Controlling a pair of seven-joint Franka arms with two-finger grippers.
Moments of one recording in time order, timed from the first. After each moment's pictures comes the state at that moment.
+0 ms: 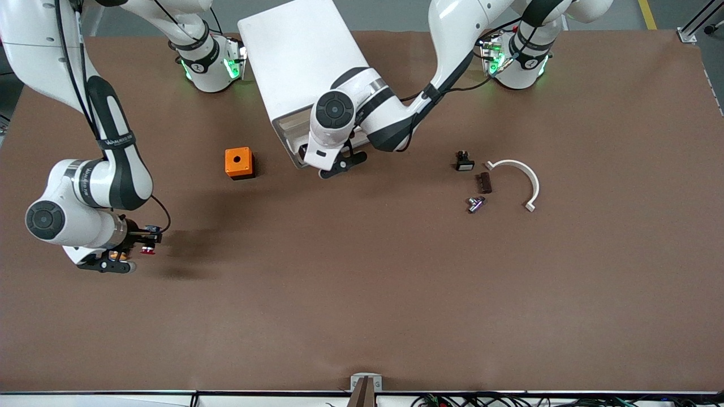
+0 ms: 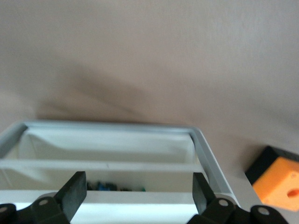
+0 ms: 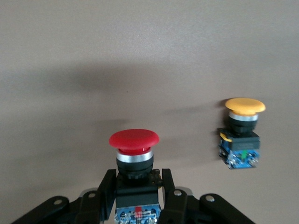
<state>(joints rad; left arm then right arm) -0.76 0.74 -0.28 -1.34 -0.22 2.04 -1.34 -0.02 0.54 -0.07 -1.81 -0.05 2.21 0.05</state>
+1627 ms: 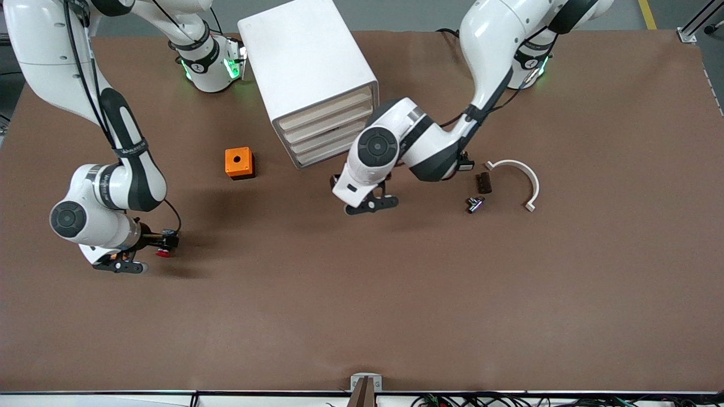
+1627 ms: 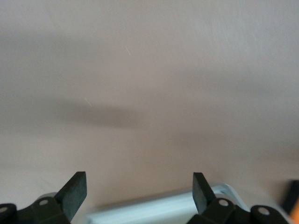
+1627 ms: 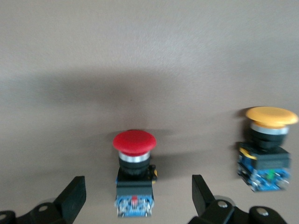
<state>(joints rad) -0.56 0.71 -0.26 -1.33 -0.04 1.96 -0.87 -0.02 0.55 -0.07 -1.85 -0.04 2.29 0.06</state>
